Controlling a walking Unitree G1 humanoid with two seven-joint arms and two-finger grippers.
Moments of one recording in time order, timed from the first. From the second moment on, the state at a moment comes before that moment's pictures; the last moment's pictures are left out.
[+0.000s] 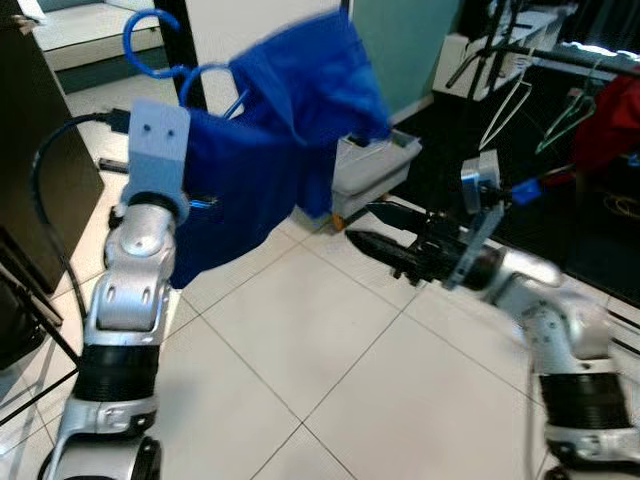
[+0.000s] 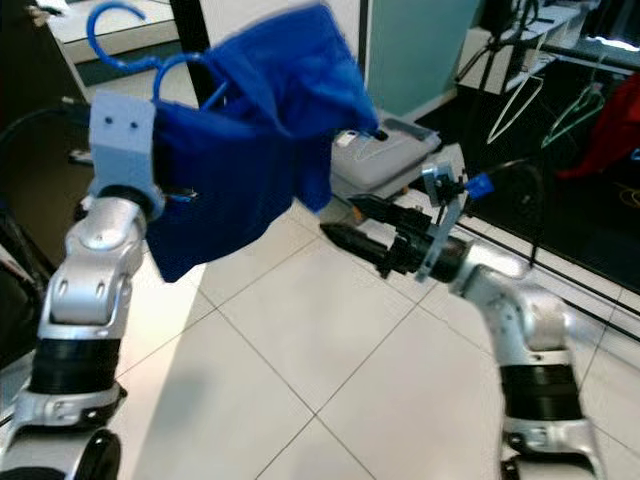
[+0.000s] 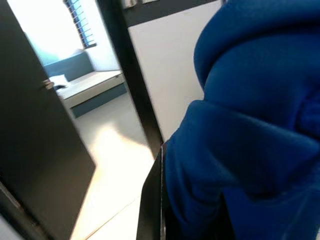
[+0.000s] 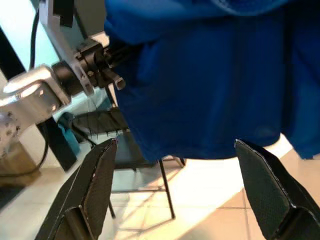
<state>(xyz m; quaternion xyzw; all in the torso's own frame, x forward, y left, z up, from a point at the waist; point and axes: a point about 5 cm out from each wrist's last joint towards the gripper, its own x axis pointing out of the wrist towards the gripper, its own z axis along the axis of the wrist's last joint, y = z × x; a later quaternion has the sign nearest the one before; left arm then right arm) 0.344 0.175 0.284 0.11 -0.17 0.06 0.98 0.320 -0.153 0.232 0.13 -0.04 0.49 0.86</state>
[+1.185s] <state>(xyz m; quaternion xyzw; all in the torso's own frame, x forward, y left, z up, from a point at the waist) 0.336 0.164 0.319 0.01 -0.23 -0.18 0.96 0.320 -0.190 0.241 0.35 -0.19 0.45 0.80</state>
